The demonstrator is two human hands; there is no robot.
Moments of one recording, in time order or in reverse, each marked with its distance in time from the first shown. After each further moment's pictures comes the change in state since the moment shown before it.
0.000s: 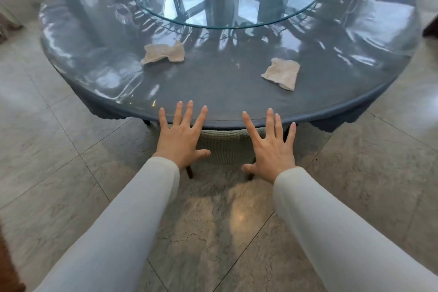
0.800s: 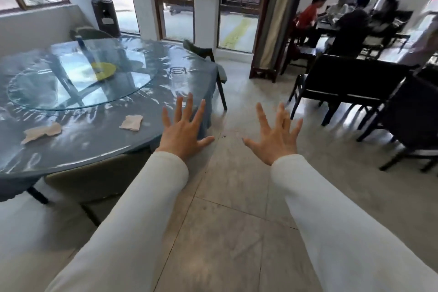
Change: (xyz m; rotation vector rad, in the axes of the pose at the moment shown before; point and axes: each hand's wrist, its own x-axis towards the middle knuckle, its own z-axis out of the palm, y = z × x) left_hand -0.227 0.397 -0.319 -0.167 0.383 0.461; right_hand -0.462 0.303 -0.281 -0.044 0.331 0.641
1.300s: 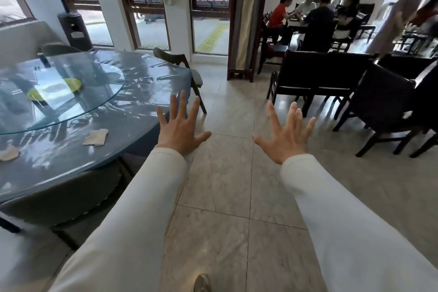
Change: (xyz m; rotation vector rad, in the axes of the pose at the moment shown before) left_hand 0.050 0.134 -0.010 -0.016 -0.005 0.045; right_hand -0.004 0.167 -0.003 0.005 0.020 0.177
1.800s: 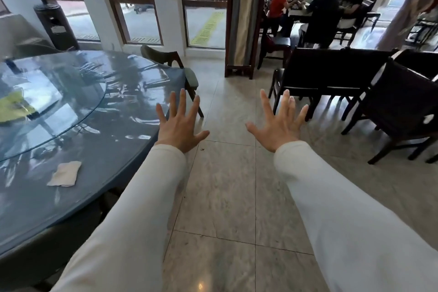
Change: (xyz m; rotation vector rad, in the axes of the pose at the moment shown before) left_hand 0.243 -0.040 0.075 0.008 -0.069 0.014; right_hand 0.251 -0.046 0.056 0.023 -0.019 -0.007
